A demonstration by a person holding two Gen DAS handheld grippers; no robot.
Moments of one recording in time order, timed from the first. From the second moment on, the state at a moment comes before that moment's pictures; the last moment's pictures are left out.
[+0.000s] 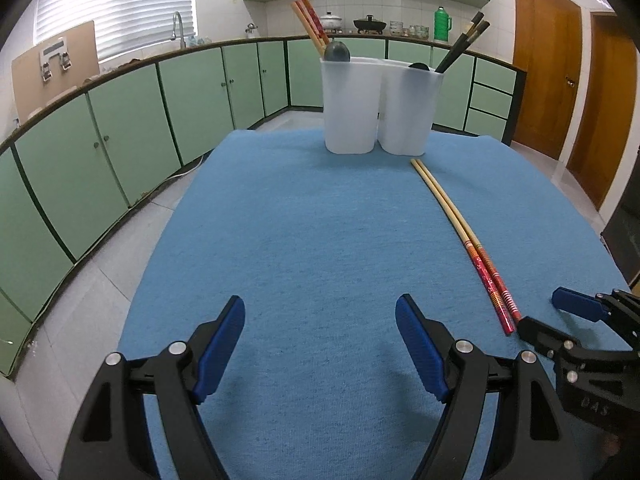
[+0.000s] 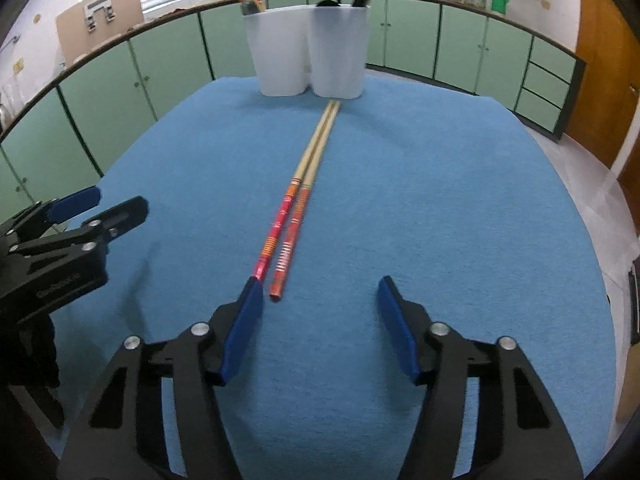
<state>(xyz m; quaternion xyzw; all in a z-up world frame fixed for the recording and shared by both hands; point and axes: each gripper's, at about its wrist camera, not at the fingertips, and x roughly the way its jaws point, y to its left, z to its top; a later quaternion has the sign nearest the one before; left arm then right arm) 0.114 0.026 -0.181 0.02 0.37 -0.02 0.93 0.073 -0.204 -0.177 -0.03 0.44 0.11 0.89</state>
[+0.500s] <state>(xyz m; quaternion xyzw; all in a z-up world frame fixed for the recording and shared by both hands) 0.115 0.024 -0.183 0.02 0.38 -0.02 0.93 0.076 -0.196 -0.180 -0.05 0.44 0.12 0.89</state>
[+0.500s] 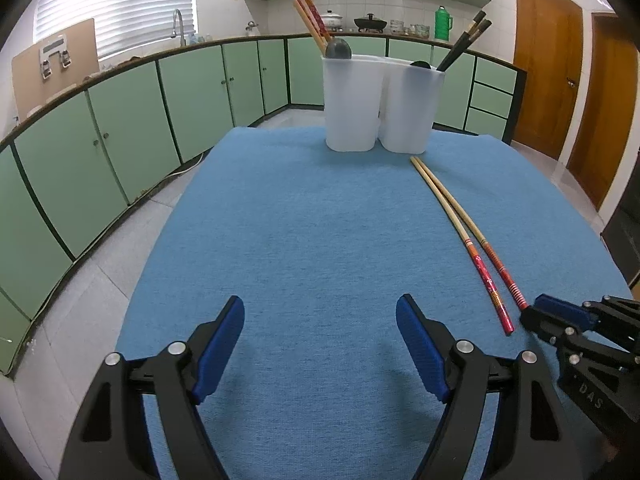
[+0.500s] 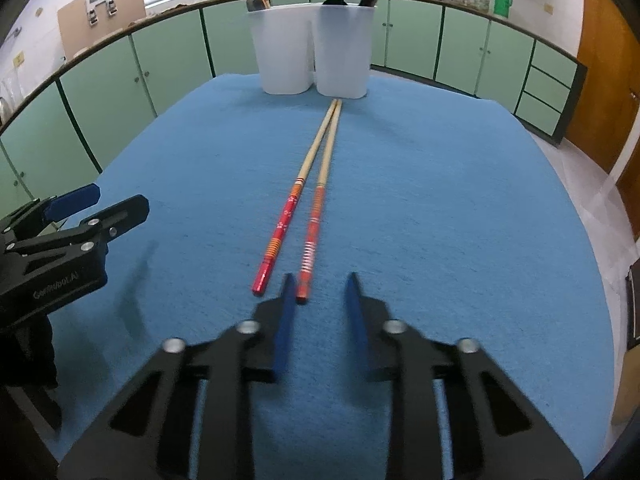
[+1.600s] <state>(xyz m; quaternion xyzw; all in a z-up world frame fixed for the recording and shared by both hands) 0.121 -0.075 -0.198 0.02 0.43 -0.10 0.90 0.080 -0.279 -0.167 0.03 0.42 0.07 0.90</state>
